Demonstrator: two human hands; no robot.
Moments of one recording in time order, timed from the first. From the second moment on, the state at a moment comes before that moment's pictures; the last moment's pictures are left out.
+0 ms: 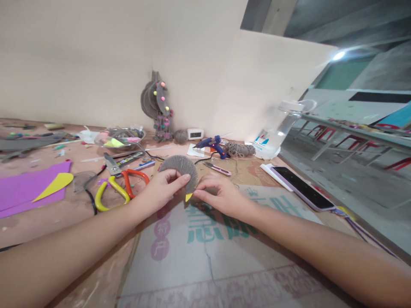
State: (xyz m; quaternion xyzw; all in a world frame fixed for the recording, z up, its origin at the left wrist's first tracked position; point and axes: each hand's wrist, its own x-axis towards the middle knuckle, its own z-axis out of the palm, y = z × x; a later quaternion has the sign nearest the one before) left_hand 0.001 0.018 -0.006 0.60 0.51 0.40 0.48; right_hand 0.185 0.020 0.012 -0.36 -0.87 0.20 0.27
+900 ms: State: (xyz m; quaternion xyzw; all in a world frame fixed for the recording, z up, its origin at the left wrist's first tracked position) left_hand -0.001 0.020 -0.011 0.62 0.48 0.40 0.48; right_hand 0.190 0.025 0.017 -0.40 -0.82 0.20 0.35
